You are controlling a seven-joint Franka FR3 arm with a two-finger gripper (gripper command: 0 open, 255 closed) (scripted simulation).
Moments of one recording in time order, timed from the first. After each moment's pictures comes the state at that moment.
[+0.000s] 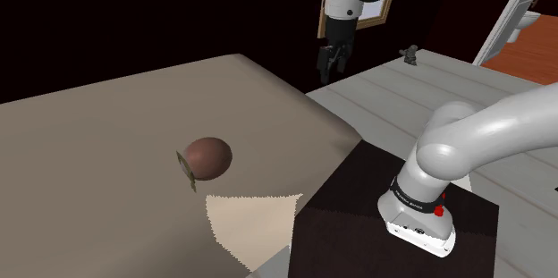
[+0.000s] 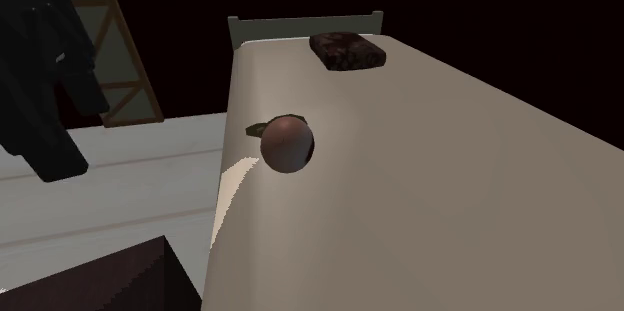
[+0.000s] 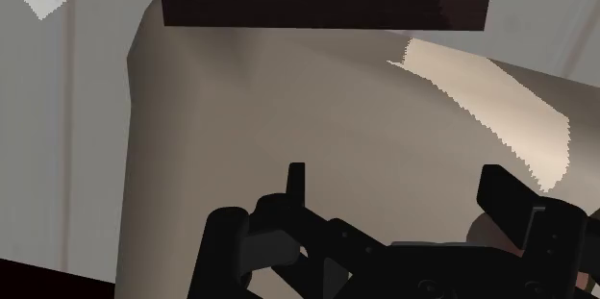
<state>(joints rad) 0.02 -0.76 0.05 -2.43 0.02 1.66 0.04</state>
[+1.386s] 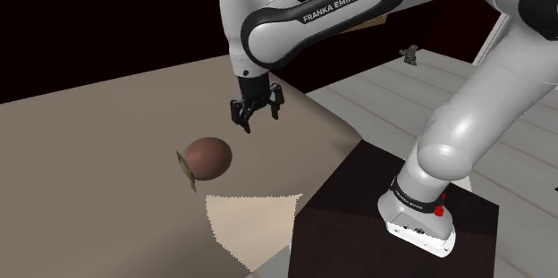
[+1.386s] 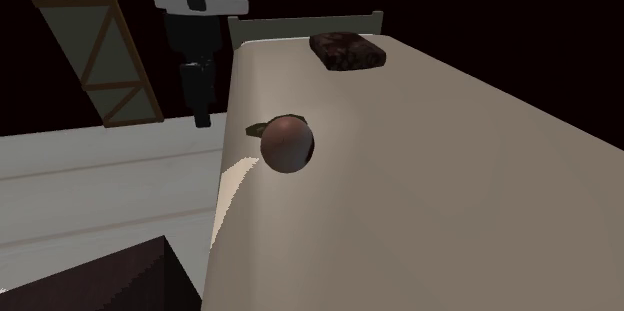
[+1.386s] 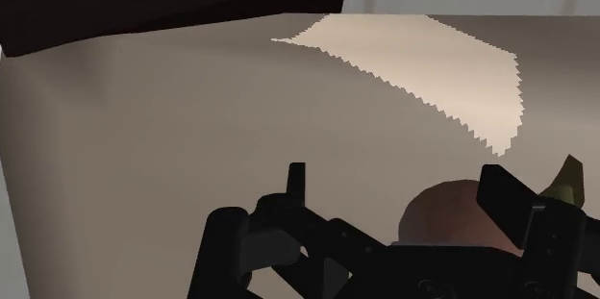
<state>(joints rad) 0.05 -0.18 0.44 -2.19 0.08 1.92 0.67</state>
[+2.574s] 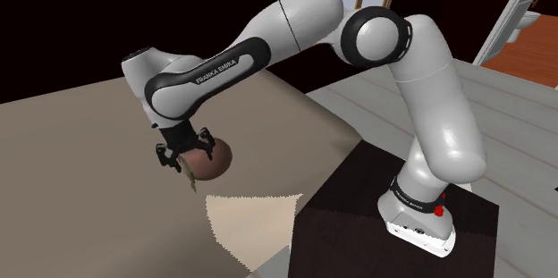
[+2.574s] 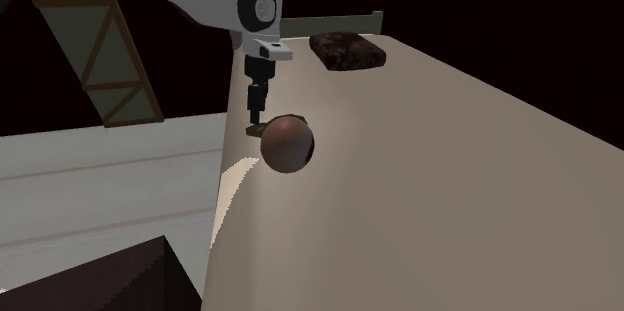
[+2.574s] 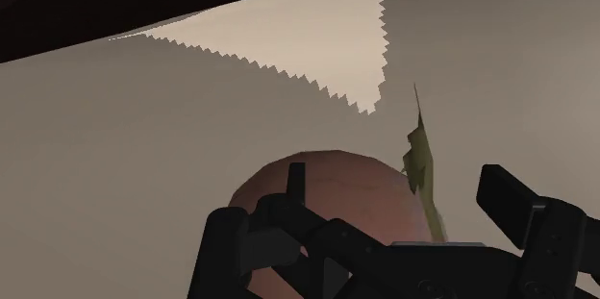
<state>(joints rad) 0.29 0.66 0.45 -1.44 -0.22 1.84 1.21</state>
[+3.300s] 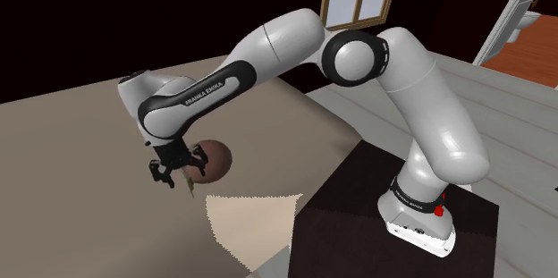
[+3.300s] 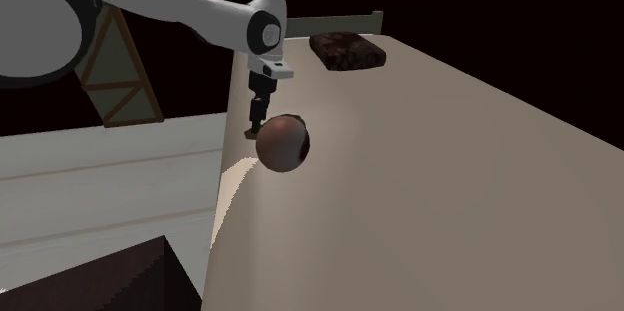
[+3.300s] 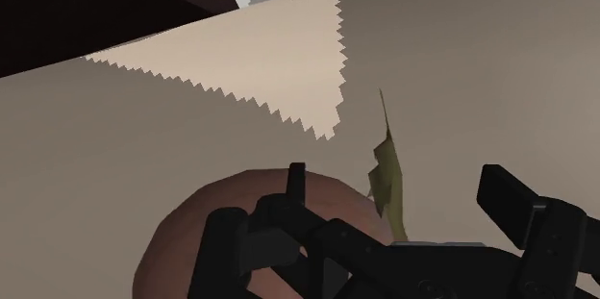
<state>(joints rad) 0.35 0.80 0.41 -1.32 -0.20 1.87 1.24</state>
